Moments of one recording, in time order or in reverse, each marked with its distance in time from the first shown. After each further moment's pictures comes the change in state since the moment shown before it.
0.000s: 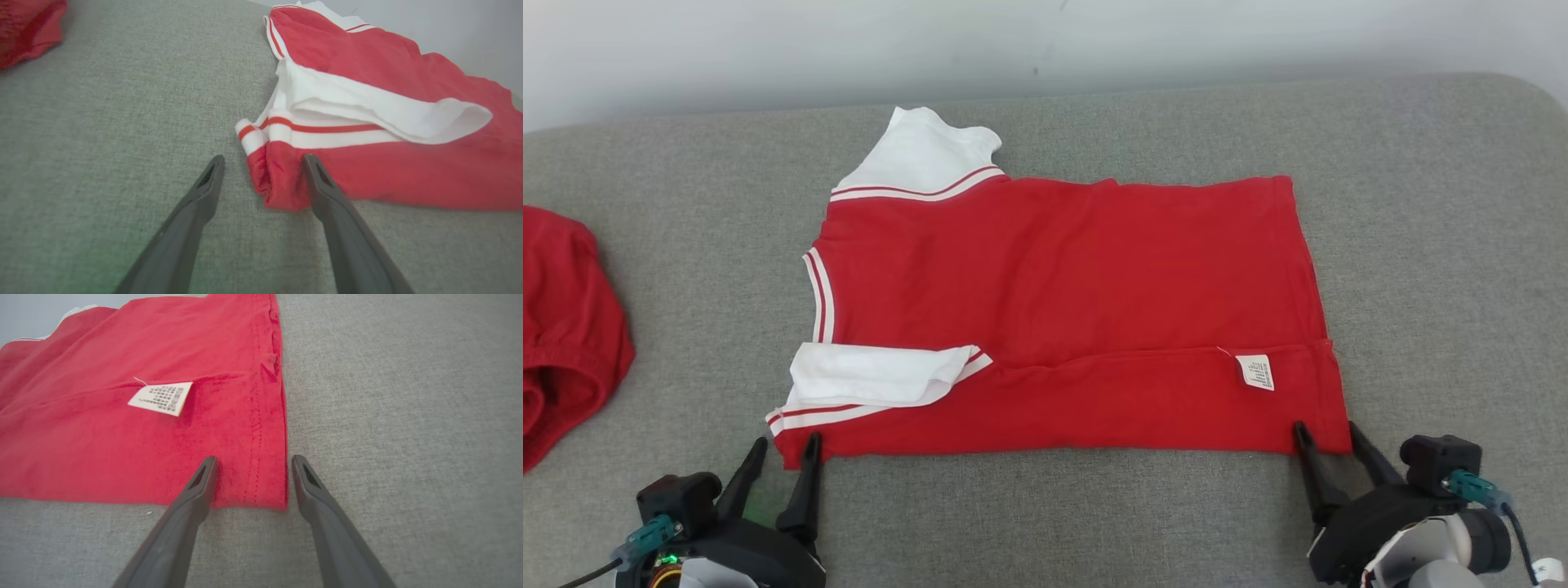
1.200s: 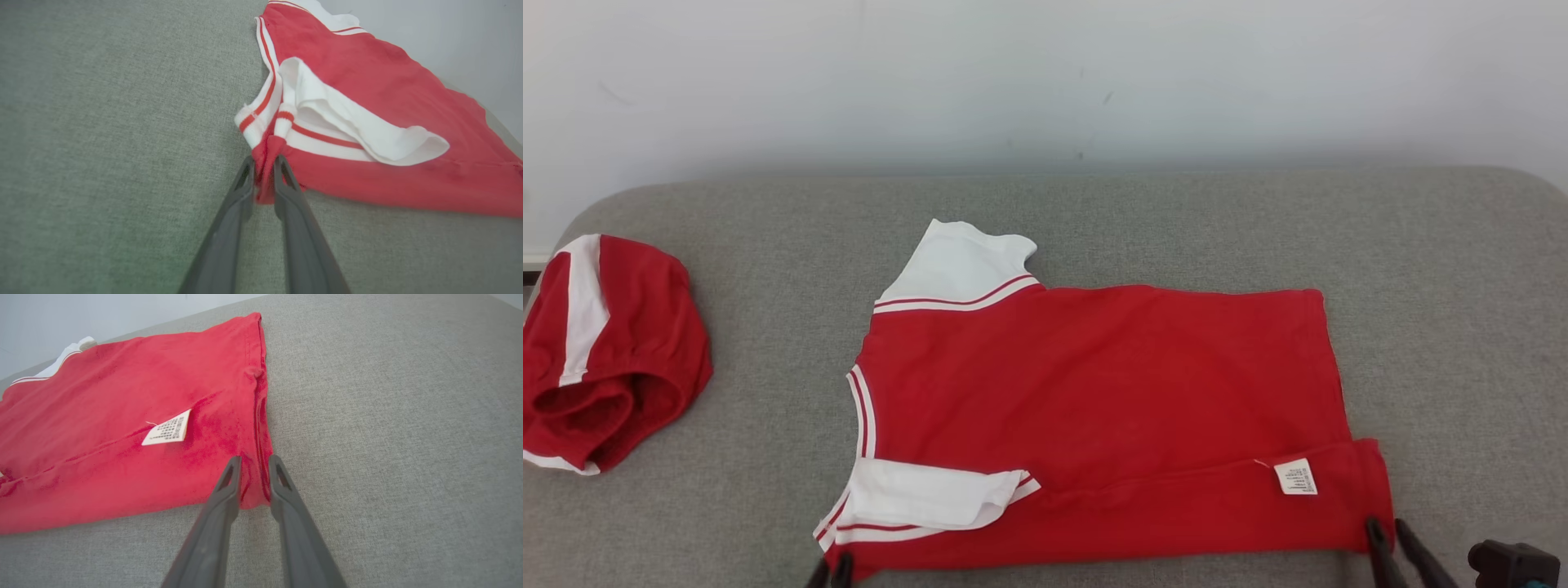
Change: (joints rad) left arm 0.289 -0.059 0.000 -0.188 -0.020 0.051 -0.001; right arm 0.317 0.030 -0.150 -0.269 -0.013 0.000 0.086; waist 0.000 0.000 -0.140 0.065
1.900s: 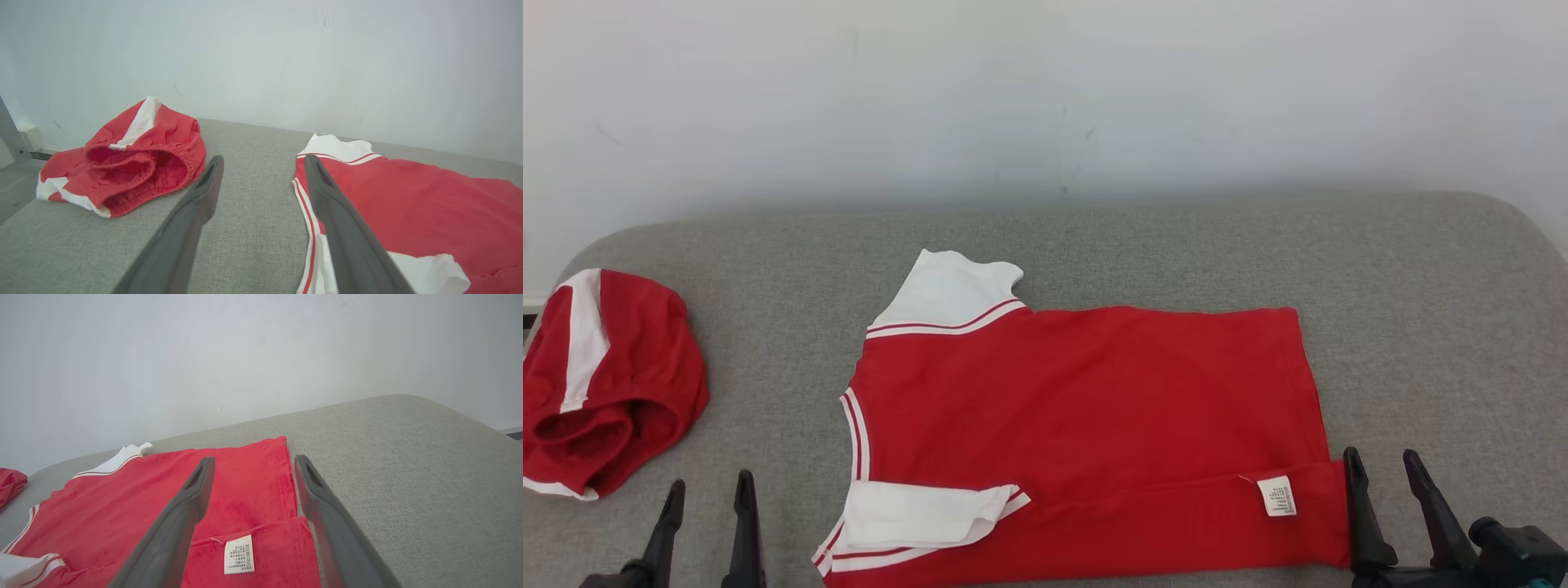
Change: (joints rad) left arm 0.064 -0.069 0.395 -0.272 0.369 -0.007 0.000; right arm -0.039 0.049 0.021 -0.082 -0.051 0.000 -0.223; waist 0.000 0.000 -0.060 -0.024
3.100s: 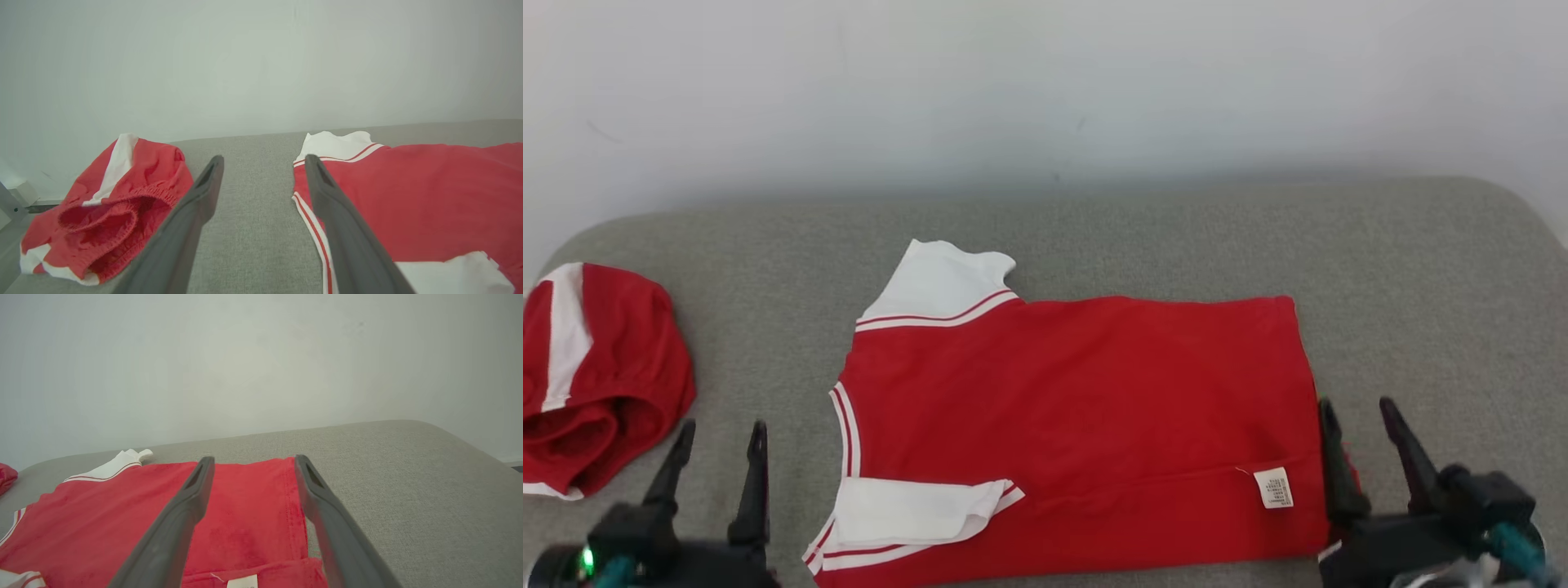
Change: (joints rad) left arm -0.122 0.043 -0.021 0.091 0.156 -0.044 0.000; right arm -0.115 0.012 0.030 0.069 -0.103 0.000 -0.030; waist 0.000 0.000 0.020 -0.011
